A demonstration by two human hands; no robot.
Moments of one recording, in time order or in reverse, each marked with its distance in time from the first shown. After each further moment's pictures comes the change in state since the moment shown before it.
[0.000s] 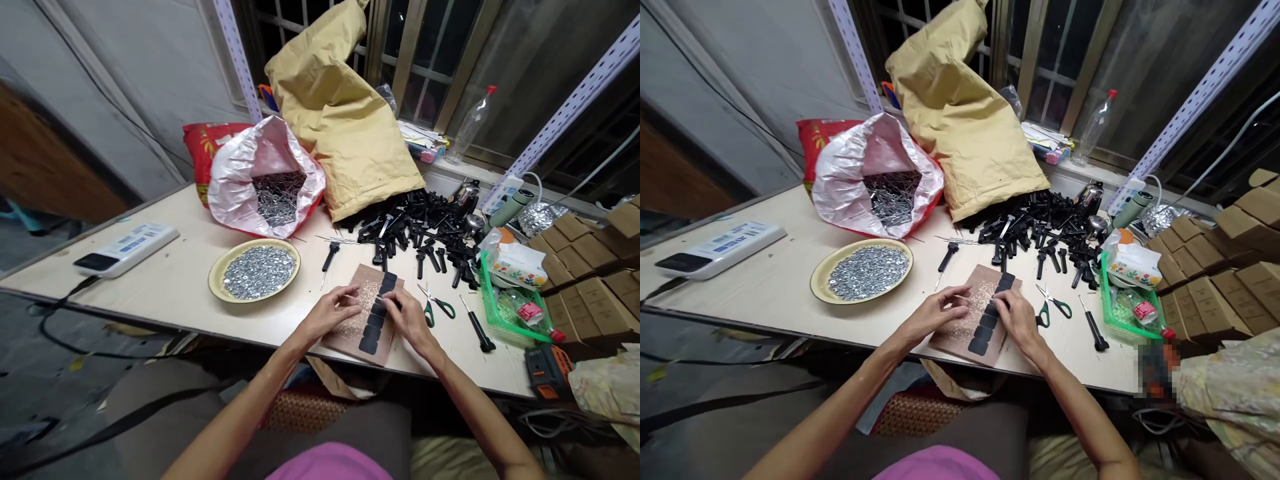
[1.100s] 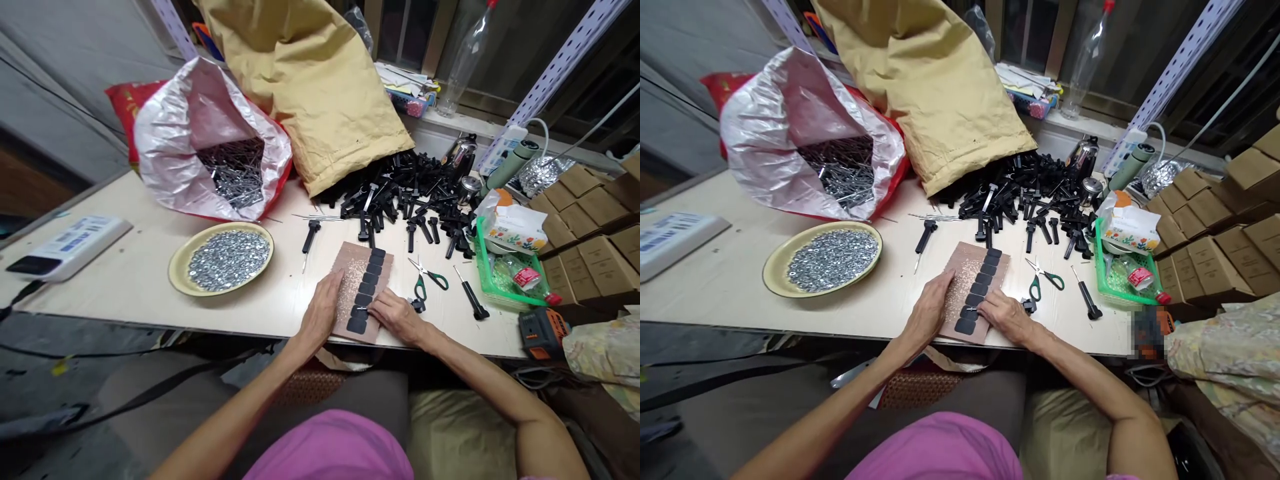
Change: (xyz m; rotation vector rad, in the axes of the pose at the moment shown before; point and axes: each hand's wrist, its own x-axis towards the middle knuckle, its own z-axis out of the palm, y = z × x) left_hand -0.009 -0.069 0.020 0.870 0.177 0.445; right_hand -0.030 0.027 0.005 -0.144 -0.254 -0.368
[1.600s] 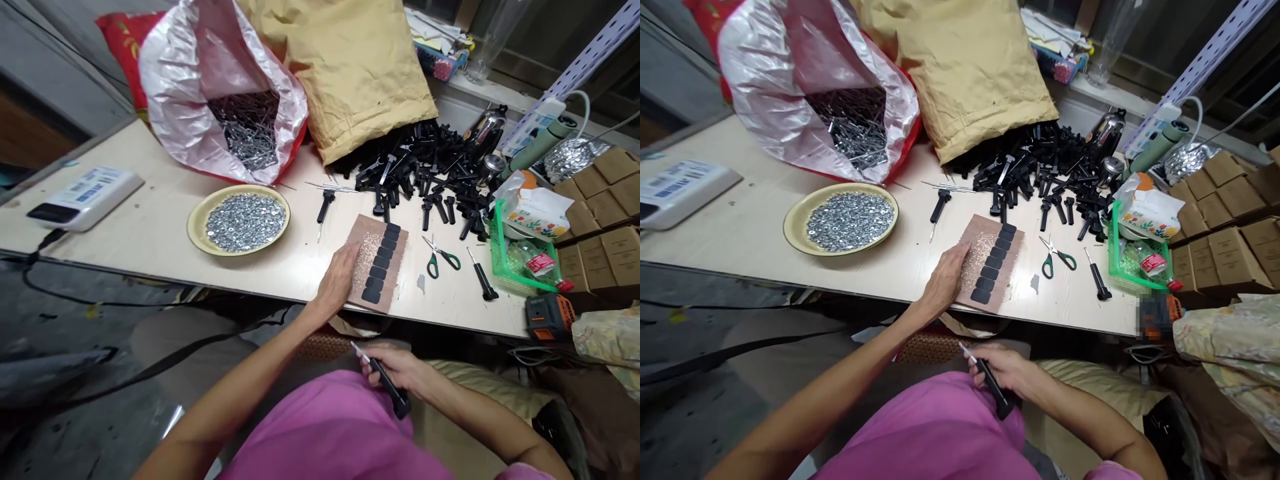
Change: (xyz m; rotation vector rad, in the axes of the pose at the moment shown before) left_hand 0.005 0.008 -0.008 -0.080 -0.032 -0.047; right_hand -0.046 -0.103 0.058 1.720 -0.423 1.429
